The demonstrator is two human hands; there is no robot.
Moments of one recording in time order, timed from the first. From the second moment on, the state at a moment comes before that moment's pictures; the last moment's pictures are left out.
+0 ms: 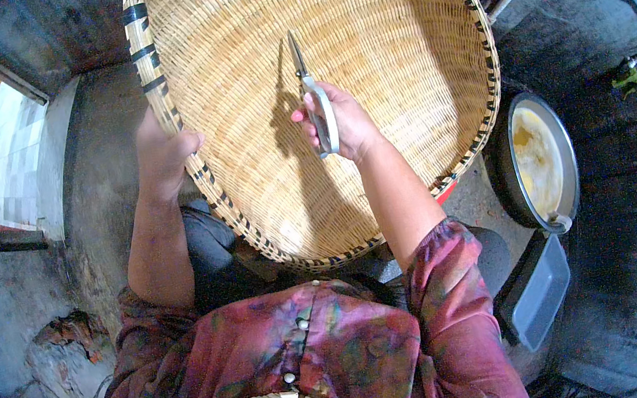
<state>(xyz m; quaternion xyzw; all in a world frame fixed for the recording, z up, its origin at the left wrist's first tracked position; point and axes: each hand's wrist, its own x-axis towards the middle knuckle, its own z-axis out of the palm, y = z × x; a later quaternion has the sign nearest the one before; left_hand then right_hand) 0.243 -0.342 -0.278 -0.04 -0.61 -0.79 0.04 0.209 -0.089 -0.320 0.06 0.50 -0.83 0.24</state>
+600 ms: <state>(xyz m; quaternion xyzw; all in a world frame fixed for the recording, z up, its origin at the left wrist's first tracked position) 0.241 -0.352 -0.284 -0.04 -0.61 -0.79 0.02 0.225 -0.093 -0.343 0.10 0.36 -0.88 0.30</state>
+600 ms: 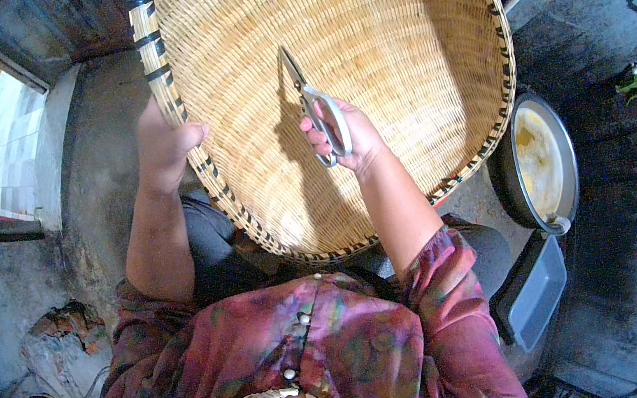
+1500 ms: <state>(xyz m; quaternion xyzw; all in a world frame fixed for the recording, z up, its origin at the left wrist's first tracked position) 0.247 -0.357 -0.277 -0.05 -0.64 -0.76 0.04 0.251 -0.111 -0.345 0.12 0.35 -0.87 0.33</state>
